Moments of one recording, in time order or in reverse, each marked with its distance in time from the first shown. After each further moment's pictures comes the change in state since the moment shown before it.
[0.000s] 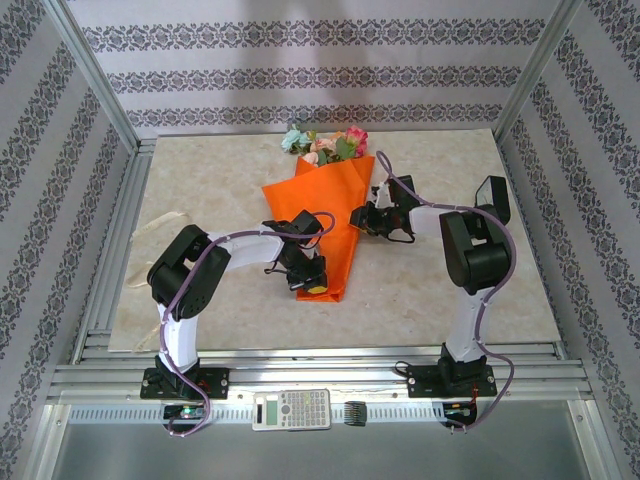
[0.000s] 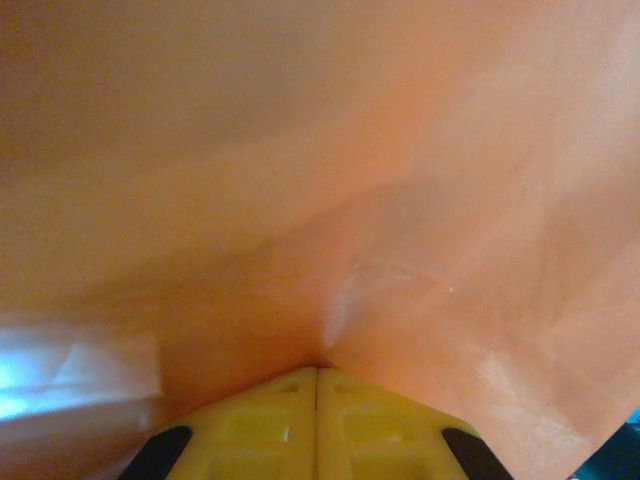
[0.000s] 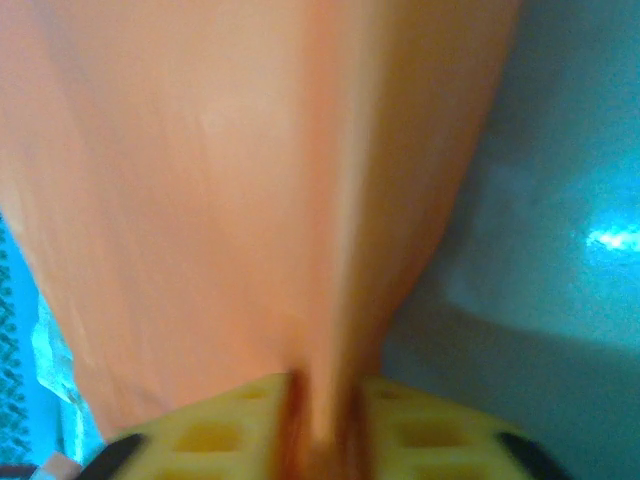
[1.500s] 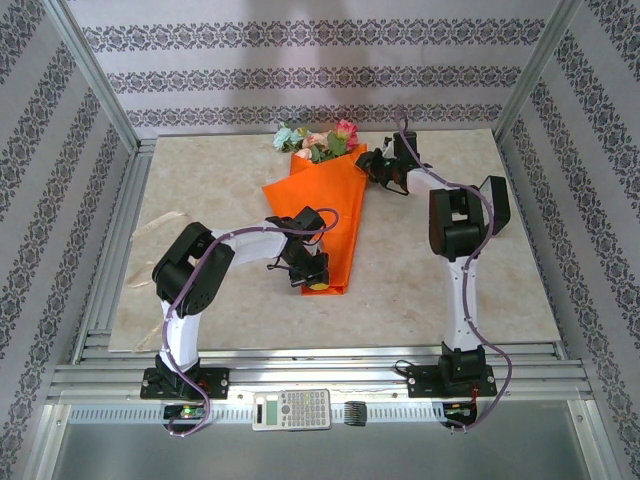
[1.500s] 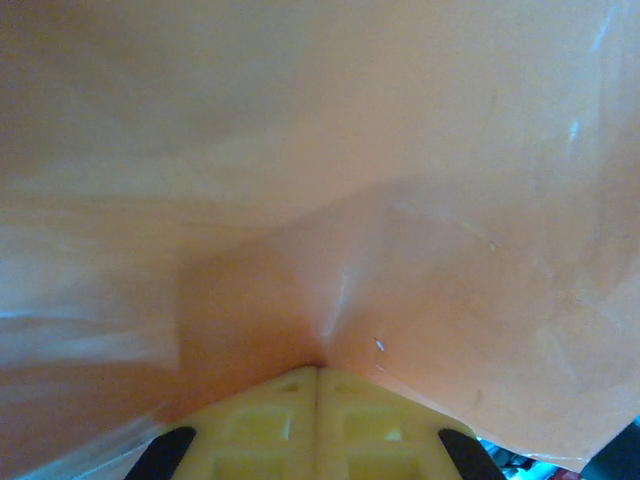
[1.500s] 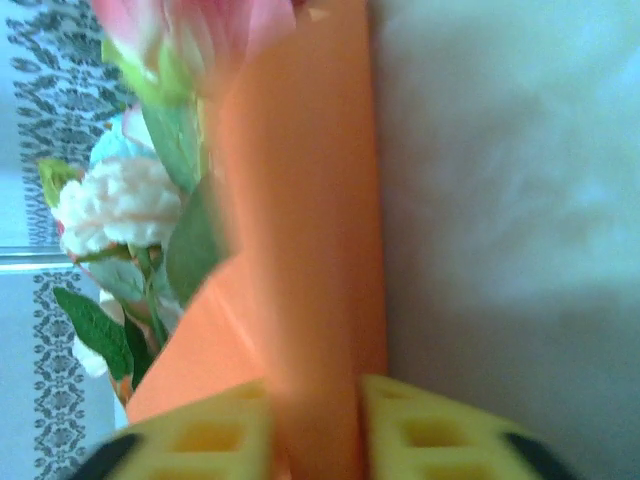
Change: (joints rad) left arm 0.003 0.040 0.064 -0.037 0.001 0.046; right arm -0.112 0.475 0.752 -0.004 0.070 0.246
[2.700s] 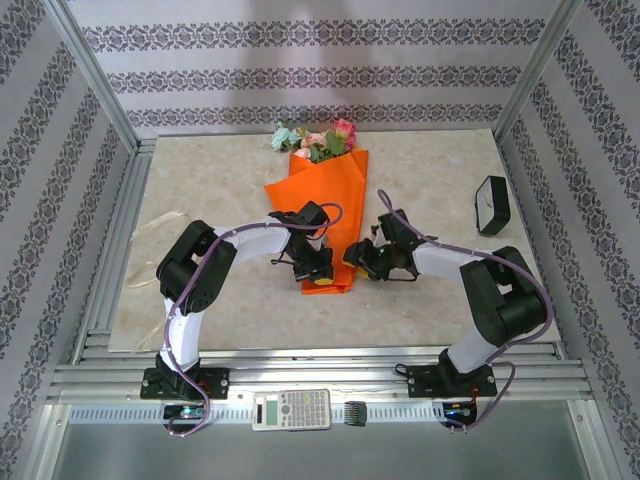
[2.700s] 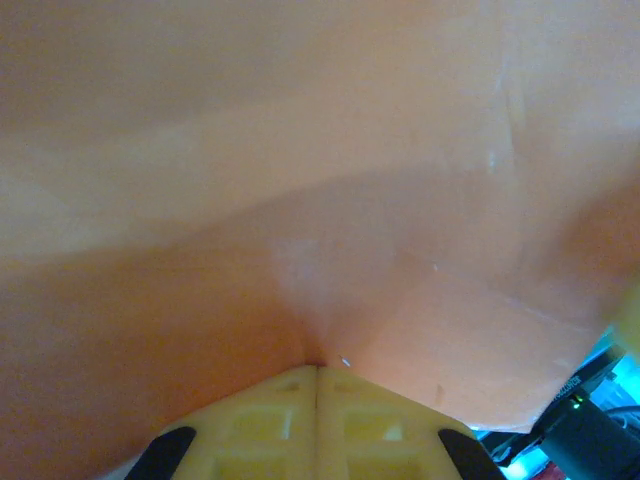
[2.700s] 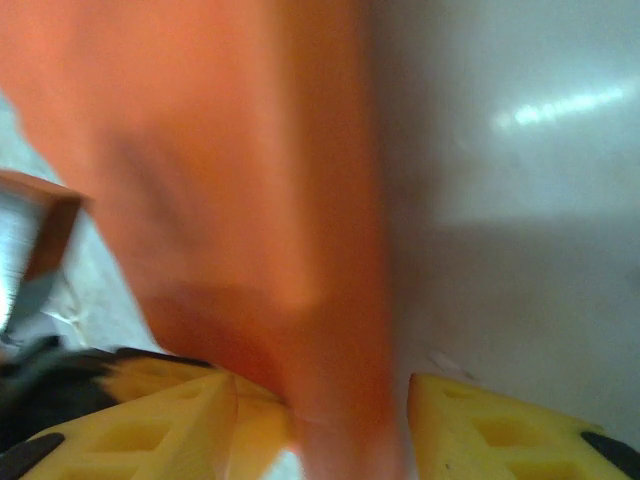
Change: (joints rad) left arm 0.002 0.027 0.069 -0.021 0.014 0.017; right arm 0.292 -0.871 -1.152 -0.102 0.057 0.047
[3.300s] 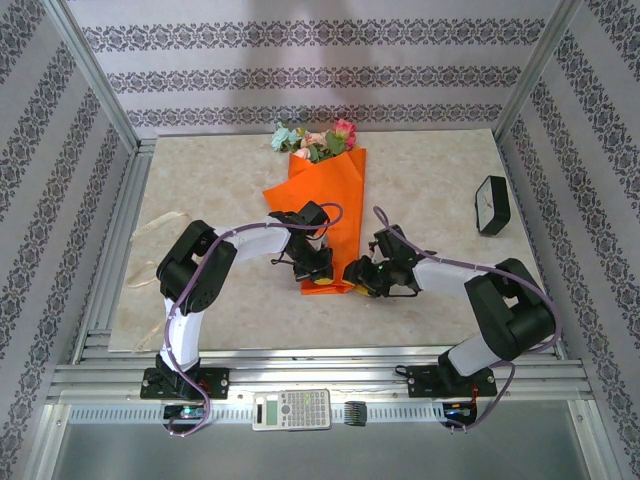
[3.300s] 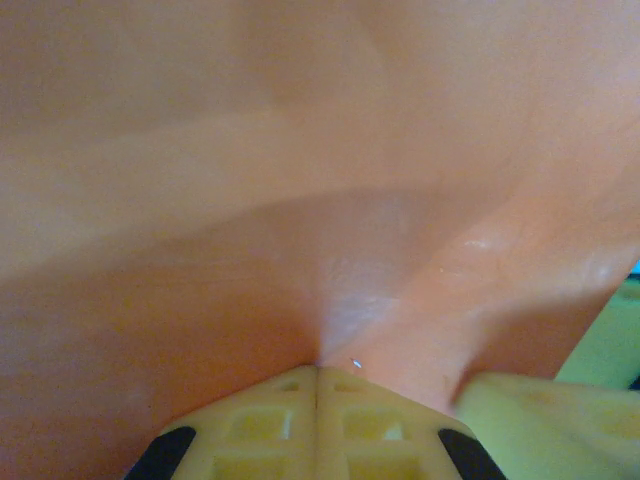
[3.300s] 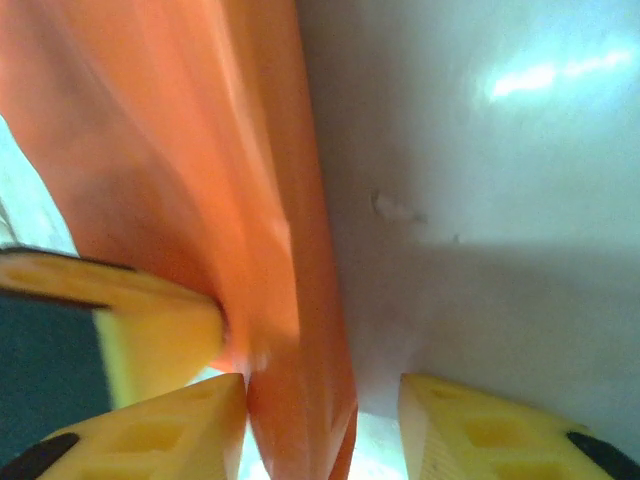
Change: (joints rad) left arm 0.000 0.000 0.000 0.002 -0.003 0.002; right arm 0.087 -0.082 -0.106 0.005 0.026 0.025
